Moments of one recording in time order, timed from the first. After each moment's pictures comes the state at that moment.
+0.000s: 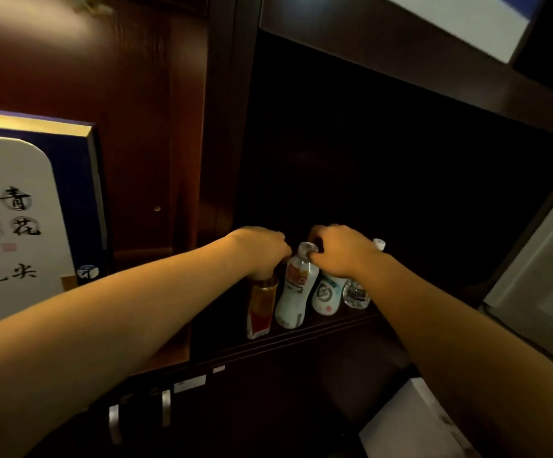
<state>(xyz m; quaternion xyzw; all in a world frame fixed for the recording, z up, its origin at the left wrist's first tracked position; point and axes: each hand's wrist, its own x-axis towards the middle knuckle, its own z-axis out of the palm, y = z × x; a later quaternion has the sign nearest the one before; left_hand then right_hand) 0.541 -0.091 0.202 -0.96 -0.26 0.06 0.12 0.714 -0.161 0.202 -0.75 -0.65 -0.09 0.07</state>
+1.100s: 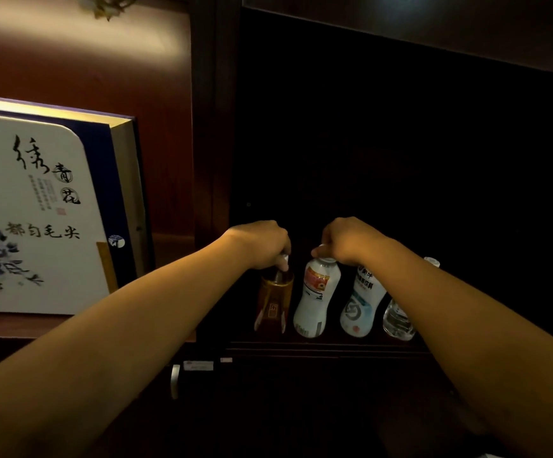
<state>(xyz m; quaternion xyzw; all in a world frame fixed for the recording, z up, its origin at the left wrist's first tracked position) 0.555 -0.077 0.179 -0.90 -0.43 -0.03 0.05 0.734 -0.114 0.213 -0.70 -0.71 -0.03 -0.01</state>
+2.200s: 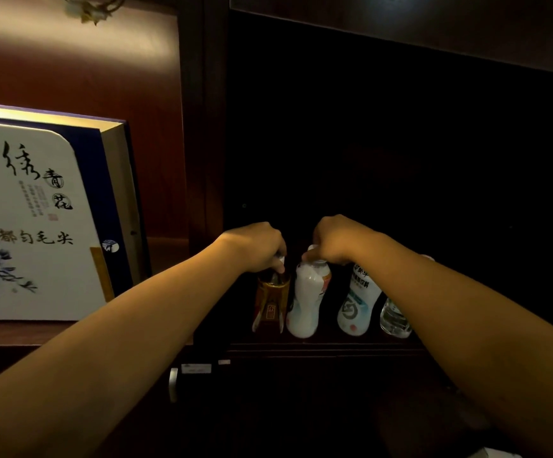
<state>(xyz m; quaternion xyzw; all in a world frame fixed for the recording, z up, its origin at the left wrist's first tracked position) 0.554 -0.069 0.171 -0.90 -0.42 -0.04 0.08 0.731 -0.108 0.211 -0.68 -0.73 -0.01 -0.01</state>
